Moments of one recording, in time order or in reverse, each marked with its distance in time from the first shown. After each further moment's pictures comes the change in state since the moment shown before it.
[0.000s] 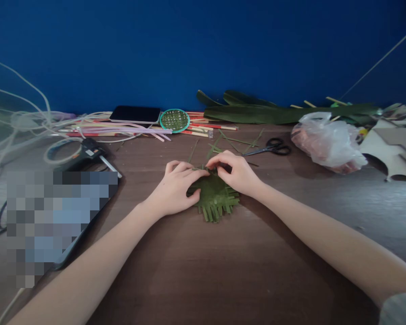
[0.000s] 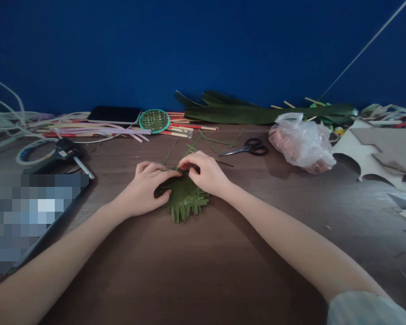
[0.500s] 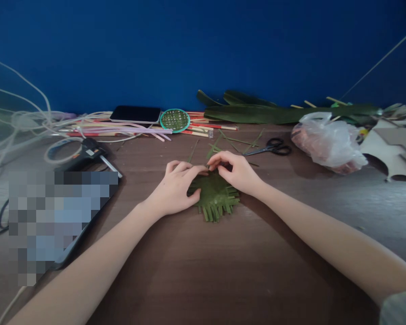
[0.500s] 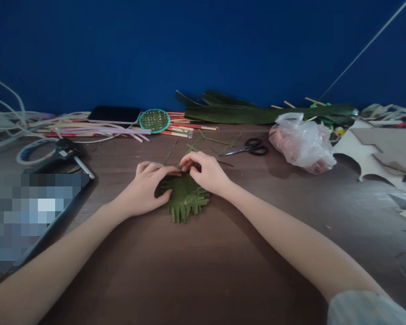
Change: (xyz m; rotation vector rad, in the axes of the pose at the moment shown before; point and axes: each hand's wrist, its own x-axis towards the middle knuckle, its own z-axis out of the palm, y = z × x) left_hand 0.001 0.004 -0.004 -0.056 -0.011 -0.042; right_hand 0.000 0.000 0.001 0.120 0.000 0.117
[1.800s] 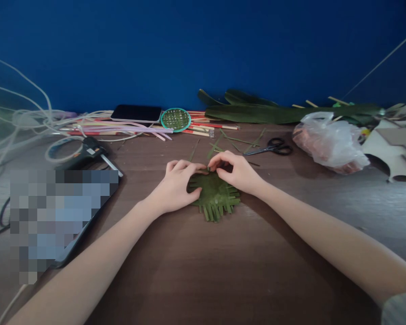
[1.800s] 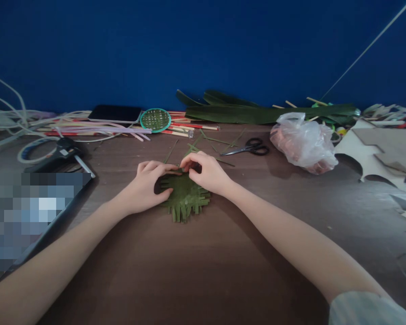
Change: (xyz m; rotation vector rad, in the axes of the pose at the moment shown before) left_hand 0.001 -0.004 0.001 -0.095 -0.021 -0.071; right_hand 0.000 0.000 -0.001 -0.012 -0.034 -0.013
